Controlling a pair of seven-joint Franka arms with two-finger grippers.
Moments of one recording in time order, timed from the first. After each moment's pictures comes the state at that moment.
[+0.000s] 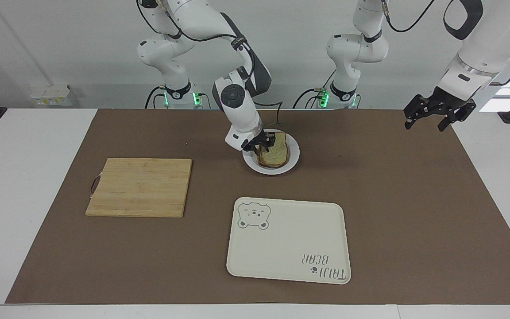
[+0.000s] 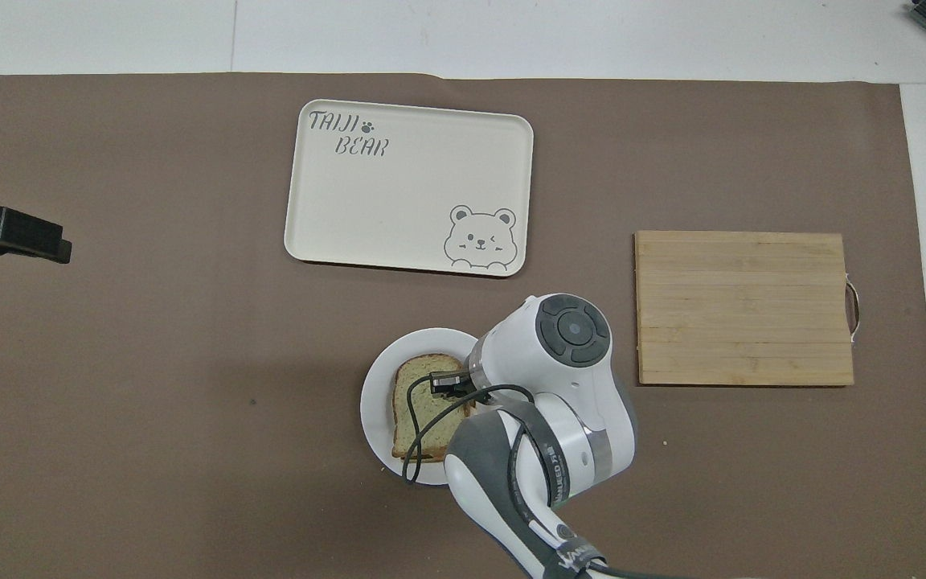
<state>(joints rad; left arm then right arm) -0.19 0.04 0.16 -1.51 -0.05 1.55 0.08 0.69 0.22 -0.08 -2.06 0.42 2.25 0.28</state>
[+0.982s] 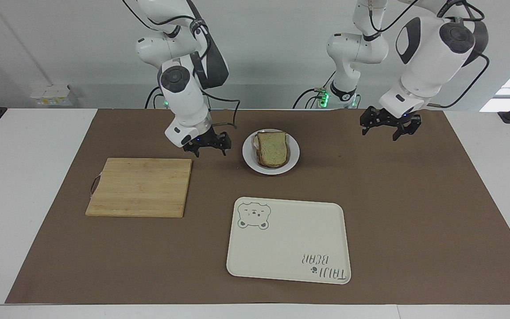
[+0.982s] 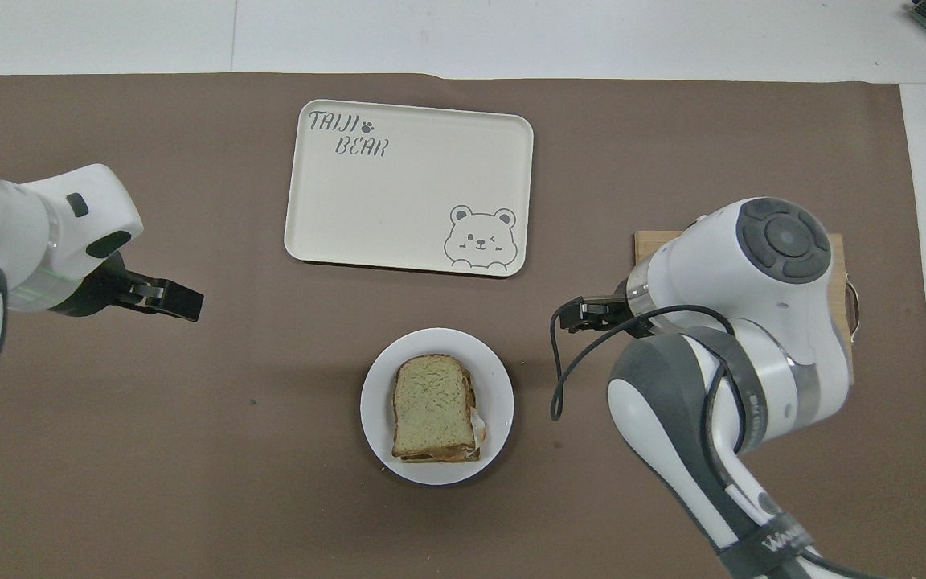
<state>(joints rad) -0.32 -0.04 0.12 -1.86 -0.06 1.75 0.08 0.40 0.06 -0.10 -1.98 0.13 1.98 0.28</state>
